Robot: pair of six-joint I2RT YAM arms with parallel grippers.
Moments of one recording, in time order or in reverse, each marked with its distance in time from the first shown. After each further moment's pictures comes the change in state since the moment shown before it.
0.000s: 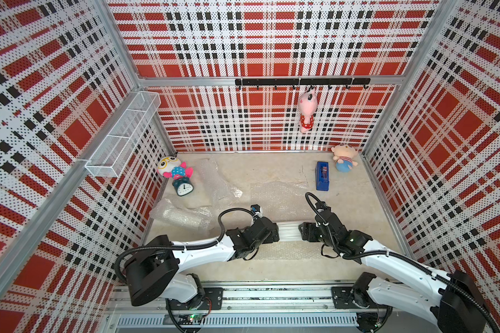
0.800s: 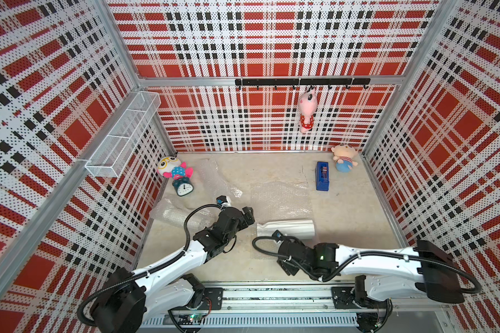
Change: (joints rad) left arm 0.367 -0.352 -0.166 0.039 0.045 0.036; right arm 0.622 0.344 0.220 -0.235 0.212 -0.209
